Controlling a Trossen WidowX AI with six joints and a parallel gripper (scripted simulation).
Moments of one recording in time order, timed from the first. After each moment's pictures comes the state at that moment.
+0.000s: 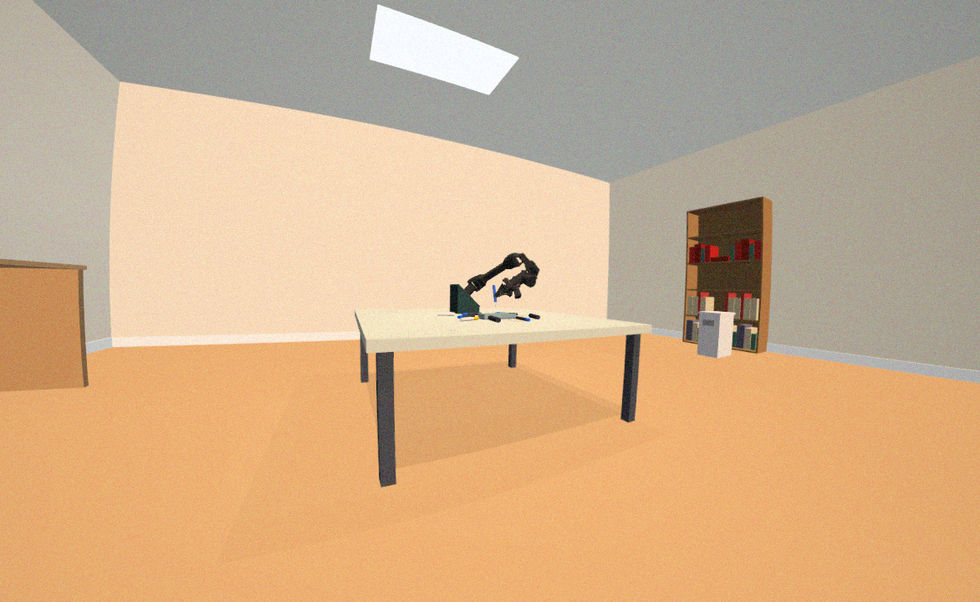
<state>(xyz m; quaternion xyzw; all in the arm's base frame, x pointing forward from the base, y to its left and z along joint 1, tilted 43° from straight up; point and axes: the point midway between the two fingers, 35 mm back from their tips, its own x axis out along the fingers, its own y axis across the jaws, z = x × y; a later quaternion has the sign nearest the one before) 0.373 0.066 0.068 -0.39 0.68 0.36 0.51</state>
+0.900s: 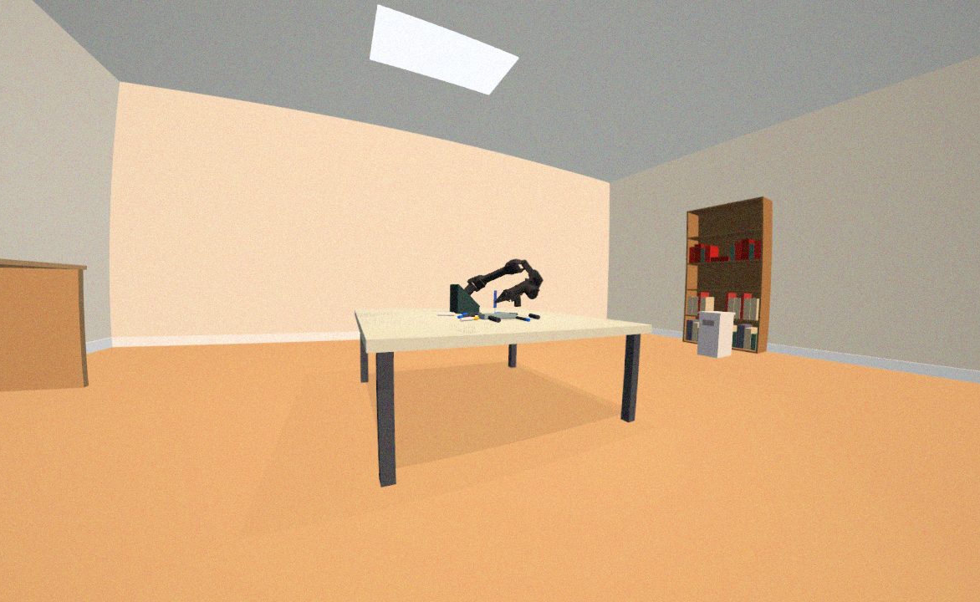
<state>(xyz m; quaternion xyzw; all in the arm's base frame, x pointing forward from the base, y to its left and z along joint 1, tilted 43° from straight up) 0.380 0.090 0.047 -0.47 0.65 0.44 0.40</state>
